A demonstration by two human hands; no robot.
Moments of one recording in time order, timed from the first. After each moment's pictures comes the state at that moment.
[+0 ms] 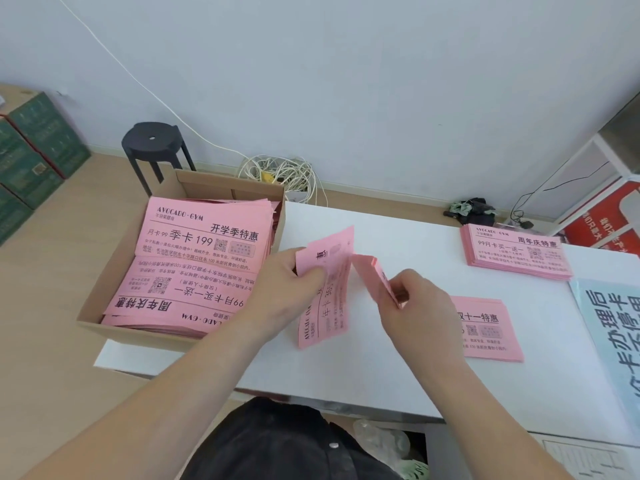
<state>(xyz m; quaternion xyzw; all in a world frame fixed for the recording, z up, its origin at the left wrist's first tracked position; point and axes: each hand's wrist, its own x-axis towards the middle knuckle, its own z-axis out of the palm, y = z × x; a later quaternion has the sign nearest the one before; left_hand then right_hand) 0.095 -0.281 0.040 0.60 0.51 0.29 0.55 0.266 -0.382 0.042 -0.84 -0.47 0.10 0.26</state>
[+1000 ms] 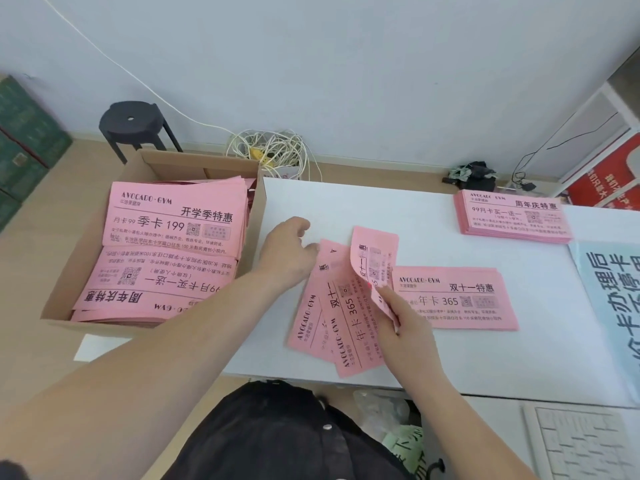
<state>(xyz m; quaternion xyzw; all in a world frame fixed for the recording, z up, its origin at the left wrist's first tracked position) 0.144 -0.234 -0.025 0.68 0.58 0.16 0.42 0.281 -0.428 -0.028 -0.78 -0.36 0.35 0.37</state>
